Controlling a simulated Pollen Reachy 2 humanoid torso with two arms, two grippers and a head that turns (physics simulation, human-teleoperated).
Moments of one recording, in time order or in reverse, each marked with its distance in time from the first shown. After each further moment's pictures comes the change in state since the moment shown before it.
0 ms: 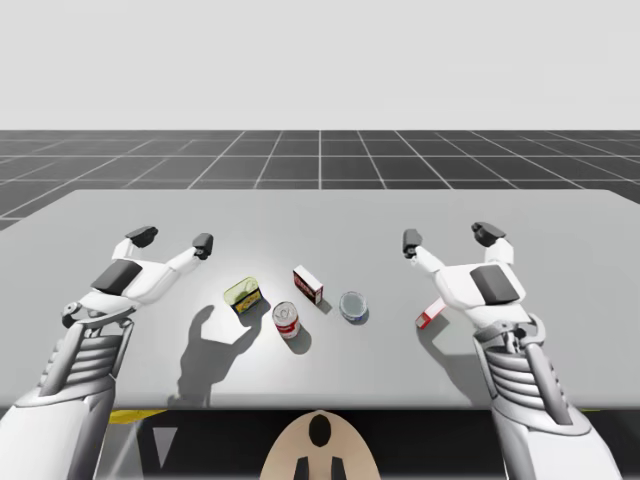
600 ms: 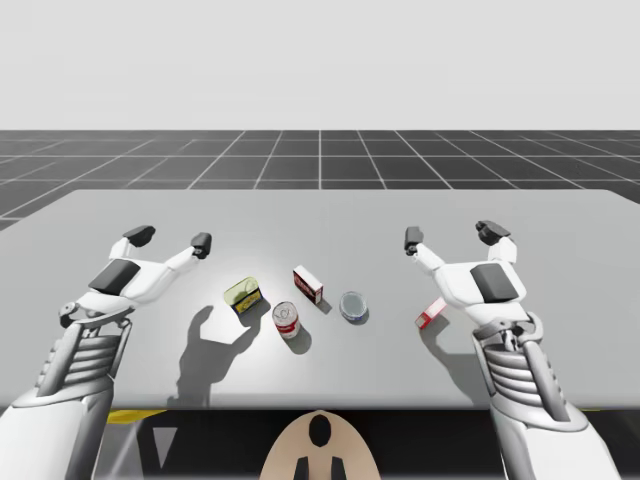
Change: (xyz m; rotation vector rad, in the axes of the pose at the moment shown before) left arm 0.001 0.001 0.001 0.007 -0.008 -0.012; right arm 0.000 0.001 -0.003 -0.041 -0.008 0.030
